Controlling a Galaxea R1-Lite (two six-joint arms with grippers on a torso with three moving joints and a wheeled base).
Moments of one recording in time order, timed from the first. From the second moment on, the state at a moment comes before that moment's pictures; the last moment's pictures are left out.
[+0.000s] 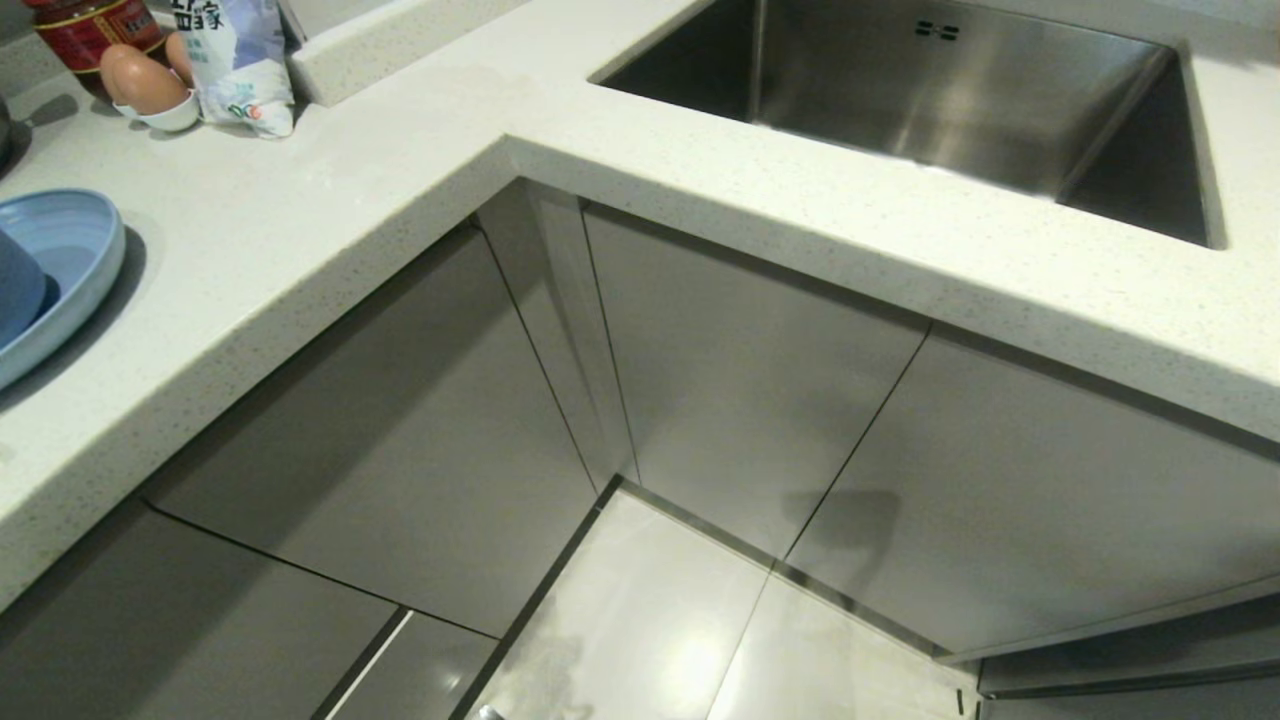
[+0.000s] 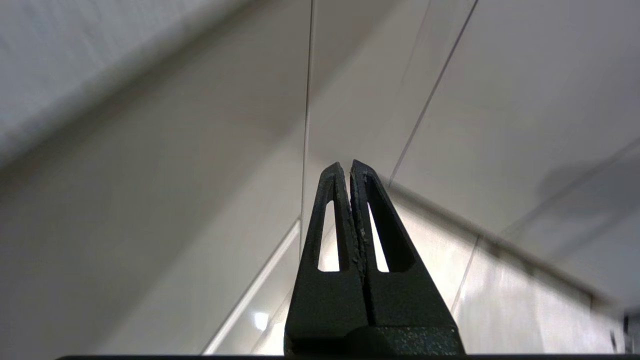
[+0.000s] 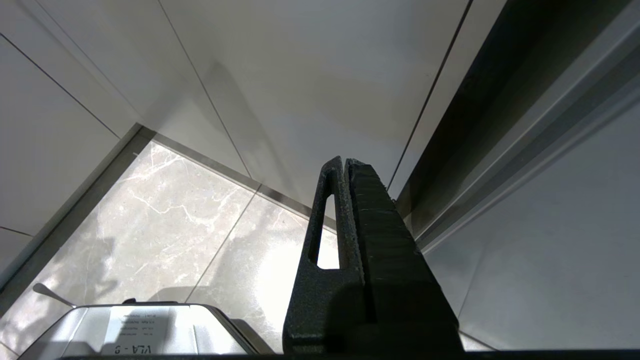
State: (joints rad) left arm 0.01 0.00 0.00 -0.08 0.03 -0.05; right arm 0.00 0.00 0.00 0.00 -0.02 0.02
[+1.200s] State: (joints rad) left arm 0.01 0.00 0.00 -0.10 0.03 -0.05; right arm 0.00 0.00 0.00 0.00 -0.02 0.02
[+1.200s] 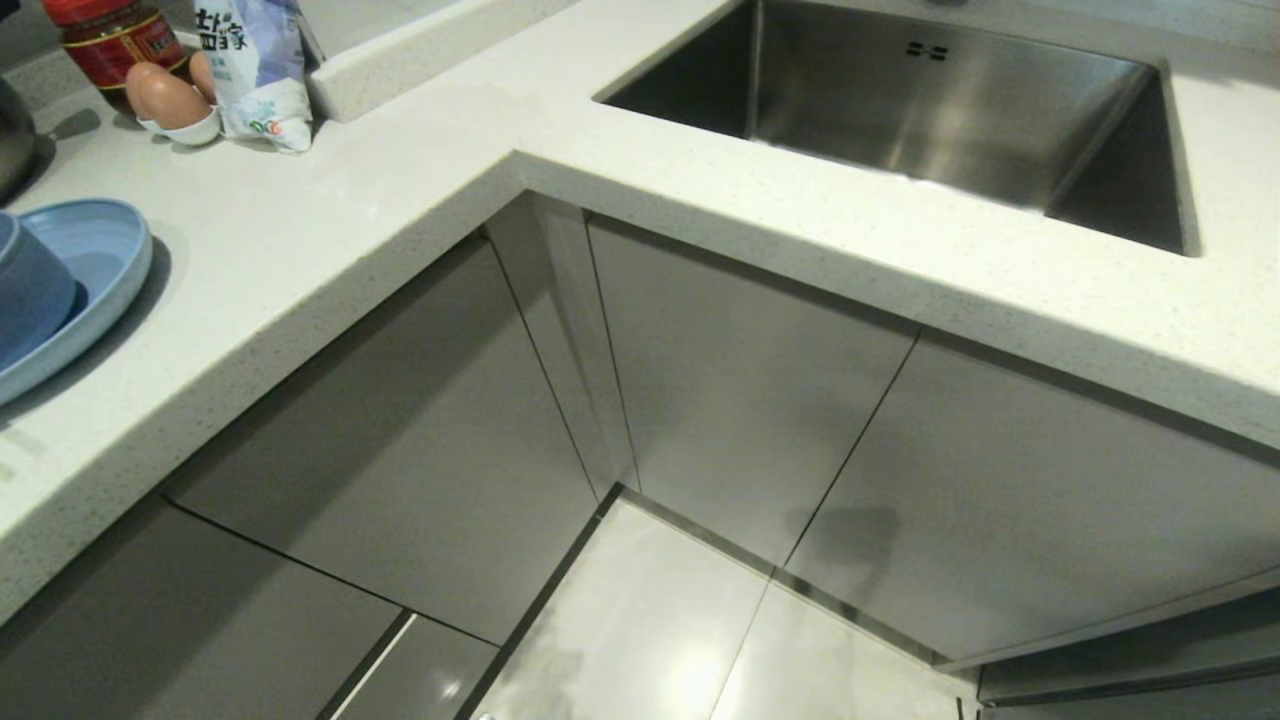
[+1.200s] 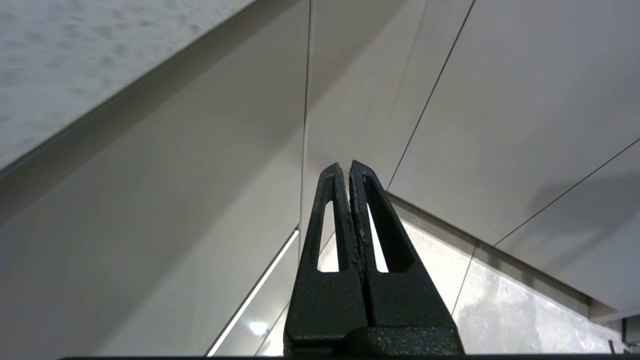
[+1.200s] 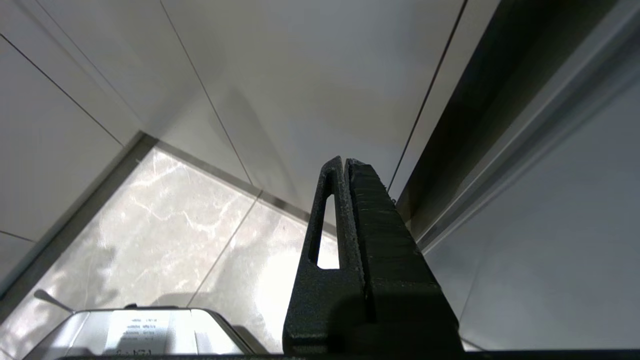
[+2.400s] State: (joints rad) left arm 0.01 0.00 0.00 -0.10 0.03 -0.05; right arm 0.00 0.00 0.00 0.00 -0.02 0.02
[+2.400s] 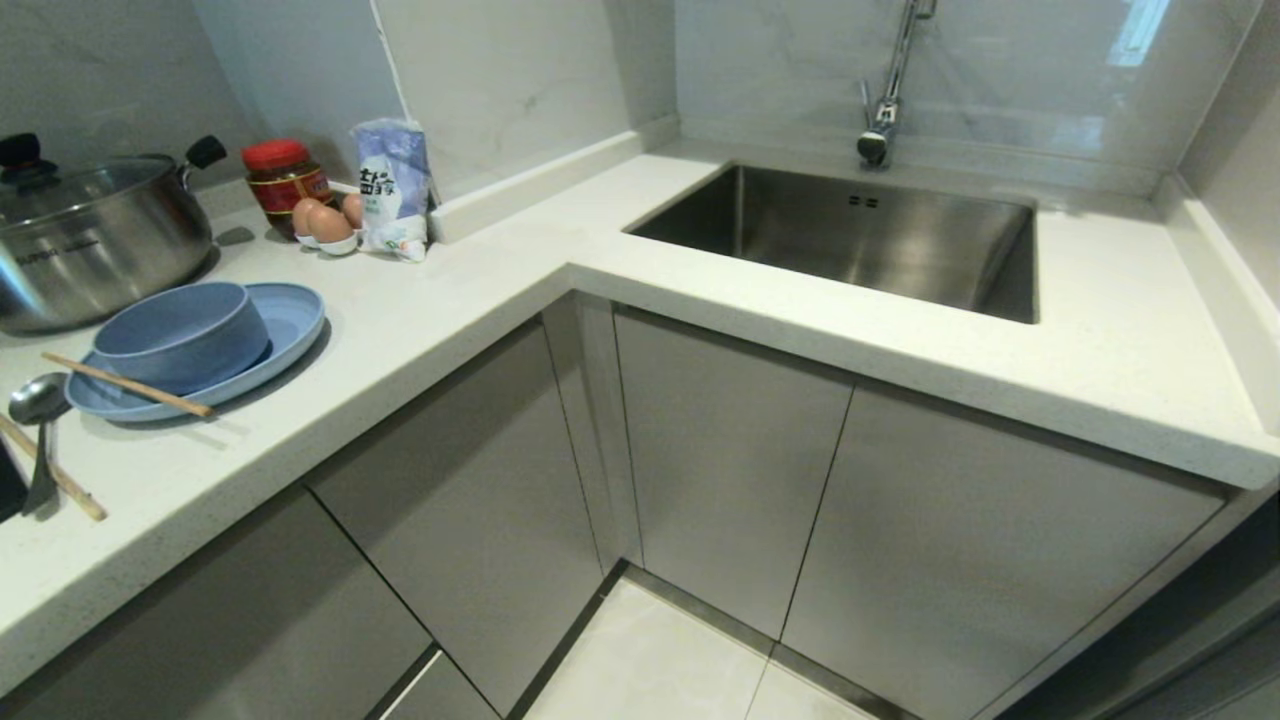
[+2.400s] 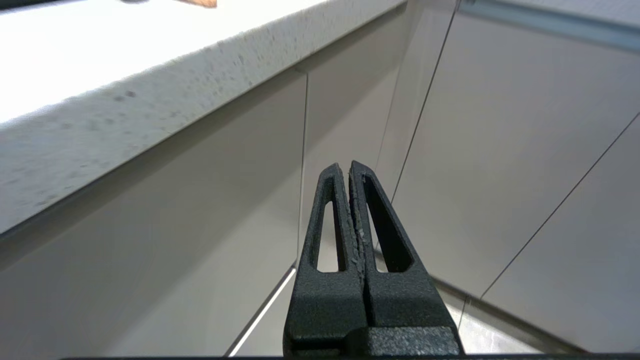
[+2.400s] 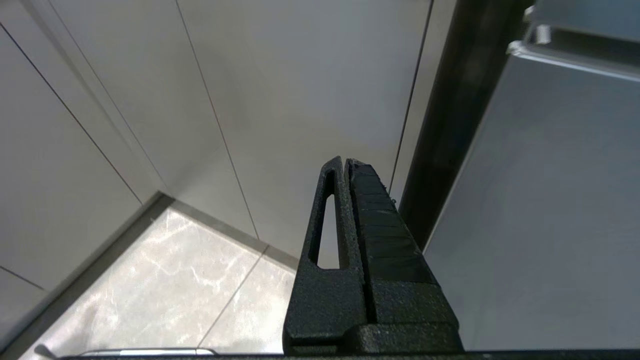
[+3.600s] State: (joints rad) left arm 0.01 0.00 0.00 -0.09 0.03 -0.05; right arm 0.00 0.00 0.00 0.00 -0.02 0.02
